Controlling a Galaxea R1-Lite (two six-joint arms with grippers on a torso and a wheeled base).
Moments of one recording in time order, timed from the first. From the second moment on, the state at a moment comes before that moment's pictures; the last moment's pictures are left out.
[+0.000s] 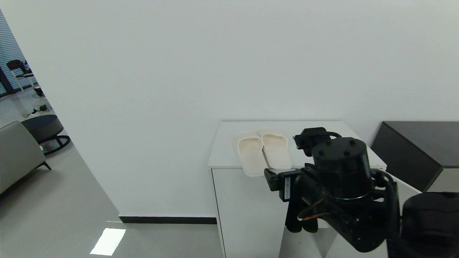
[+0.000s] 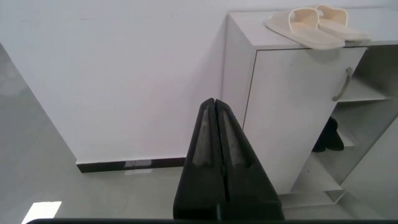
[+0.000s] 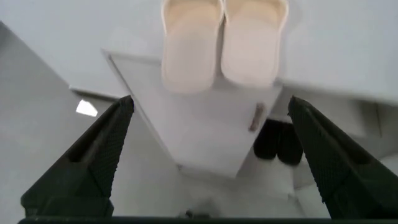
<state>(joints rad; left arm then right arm) 0.00 0.00 0.00 0.00 -0.04 0.02 0.92 1.76 -0.87 -0.55 -0.60 0.30</state>
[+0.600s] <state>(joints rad) 0.00 0.00 0.00 0.00 -0.04 0.02 0.88 1.92 -0.86 -0.74 -0.57 0.21</state>
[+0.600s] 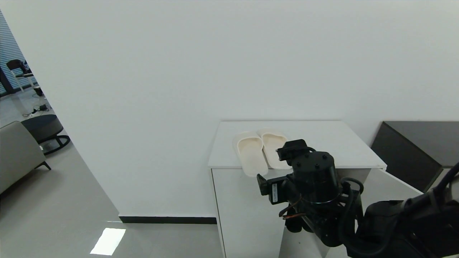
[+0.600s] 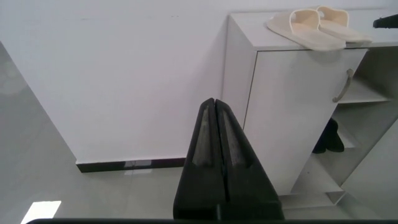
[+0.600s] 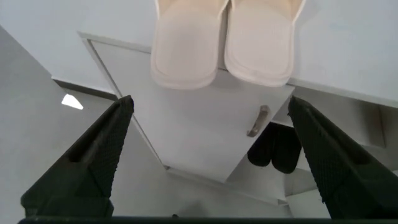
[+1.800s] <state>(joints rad) 0.00 0.00 0.00 0.00 -0.04 0.01 0.81 2.13 -1.06 -0.74 -0.50 0.18</state>
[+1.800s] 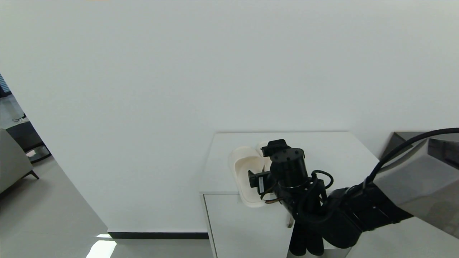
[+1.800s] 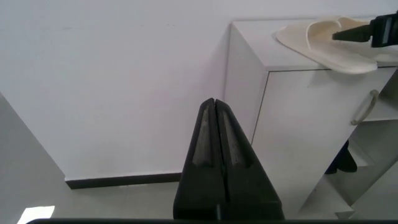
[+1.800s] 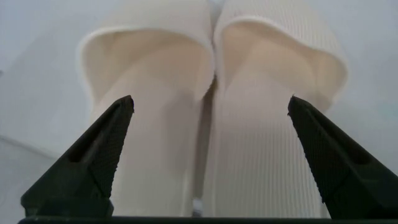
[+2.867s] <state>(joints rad) 0.00 0.00 0.00 0.00 -0.04 0.00 0.73 2.36 -1.42 -0.69 -0.50 0.12</state>
